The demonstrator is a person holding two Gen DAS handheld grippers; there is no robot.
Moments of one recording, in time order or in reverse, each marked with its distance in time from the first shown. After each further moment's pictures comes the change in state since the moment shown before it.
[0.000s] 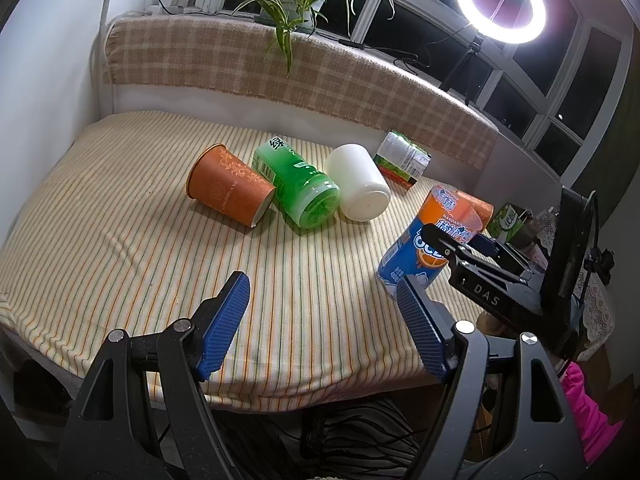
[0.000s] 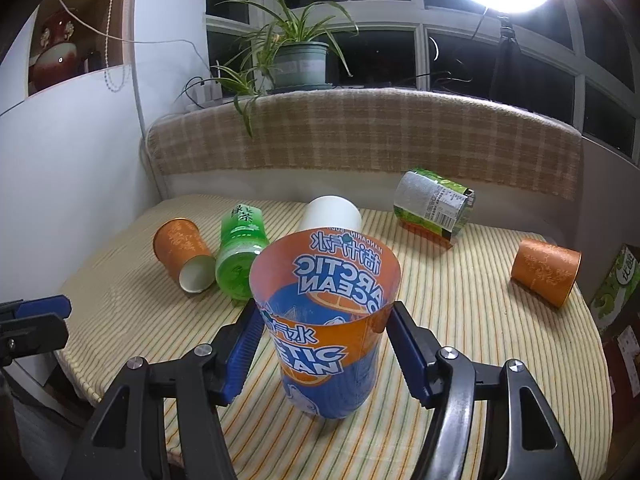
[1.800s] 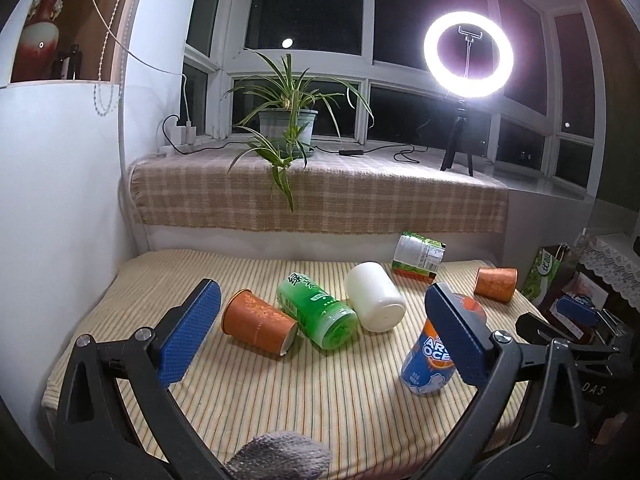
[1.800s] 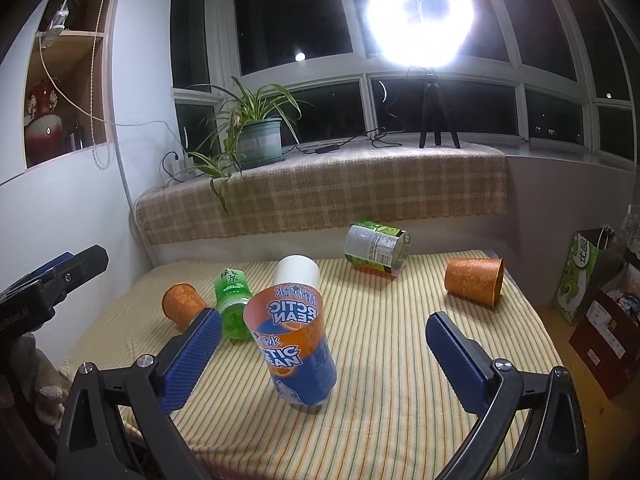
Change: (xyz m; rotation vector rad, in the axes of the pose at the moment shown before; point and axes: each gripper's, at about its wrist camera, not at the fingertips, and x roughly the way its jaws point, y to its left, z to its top) left arm -0.041 -0.048 0.029 0.196 -0.396 0.174; right arm -0.100 -0.020 -0.002 0.150 -0.186 -0.084
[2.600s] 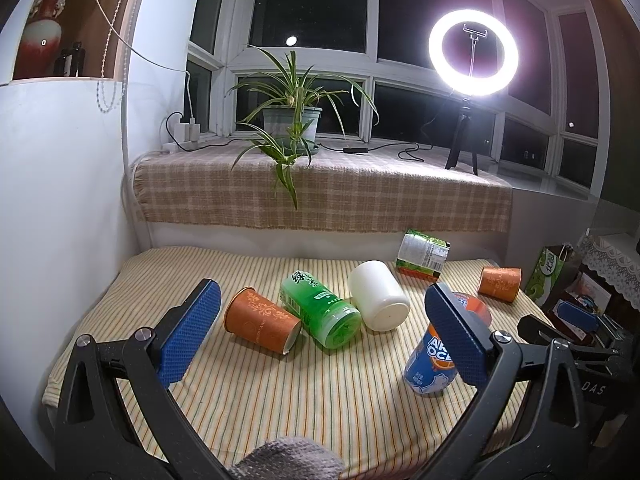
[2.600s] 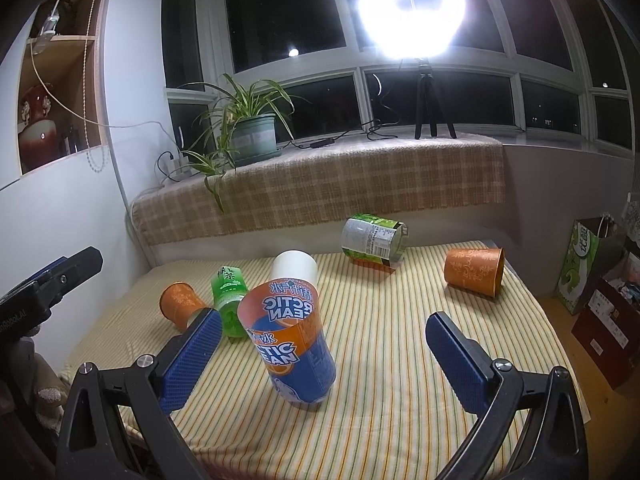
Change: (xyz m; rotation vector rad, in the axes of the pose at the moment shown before) left arm 0.002 0.002 -0.001 -0.007 0.003 0.008; right arm 0.005 -0.005 -0.002 0.026 0.017 -0.004
